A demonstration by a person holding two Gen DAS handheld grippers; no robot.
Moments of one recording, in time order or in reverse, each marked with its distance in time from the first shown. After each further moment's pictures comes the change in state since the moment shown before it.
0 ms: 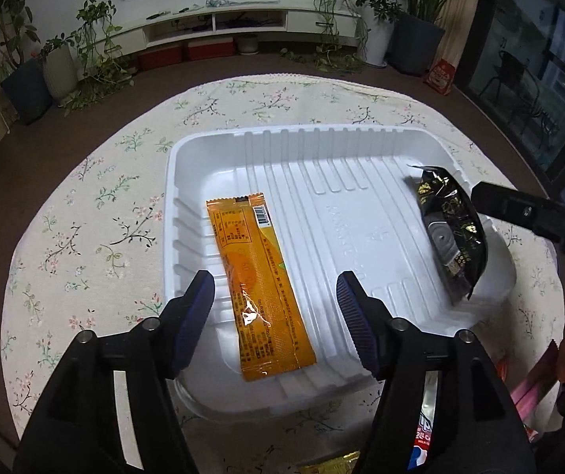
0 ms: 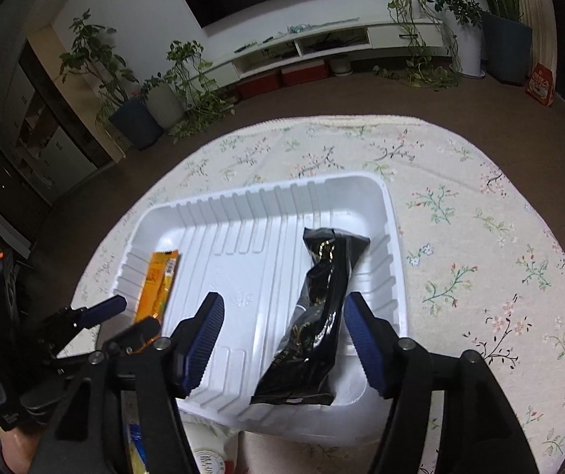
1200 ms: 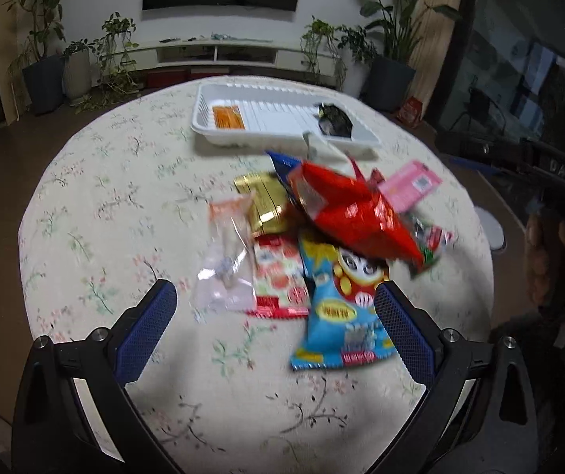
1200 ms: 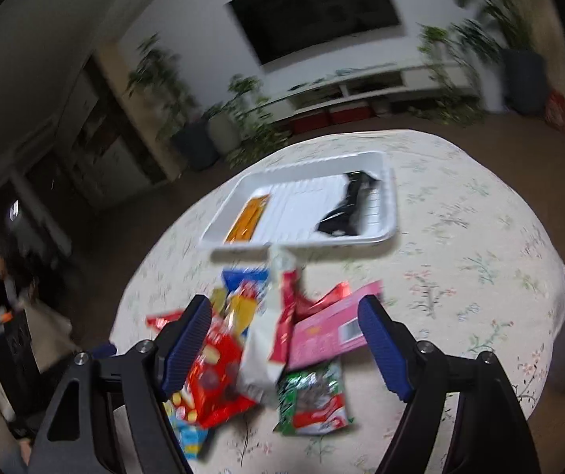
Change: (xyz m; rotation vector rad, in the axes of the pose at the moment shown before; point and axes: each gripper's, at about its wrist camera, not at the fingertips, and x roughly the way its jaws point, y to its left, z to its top) left arm -0.189 -0.057 -0.269 -0.060 -0.161 -0.081; right arm -0.149 0.023 -0.161 -0.151 -0.154 0.150
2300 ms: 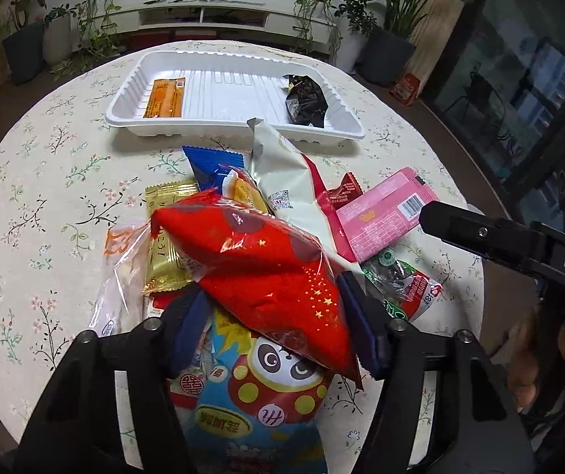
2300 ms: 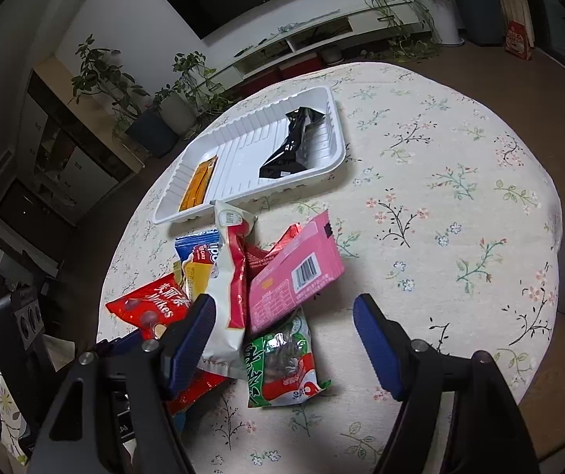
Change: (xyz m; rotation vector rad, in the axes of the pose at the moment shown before) left arm 0.087 -0.043 0.071 -0.054 0.143 -0.071; right arm 0.019 -0.045 -0.019 0.267 0.140 -0.072
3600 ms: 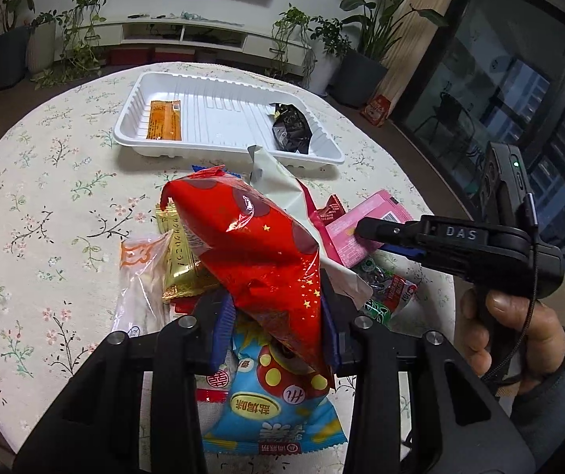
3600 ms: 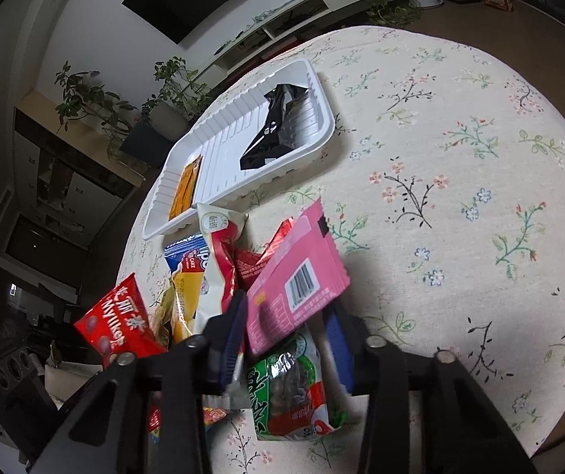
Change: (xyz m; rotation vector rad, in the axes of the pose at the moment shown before) left arm -0.033 0.022 -0.006 0.007 -0.086 -0.122; right arm 0.038 -0.015 0.005 0.149 0.038 0.050
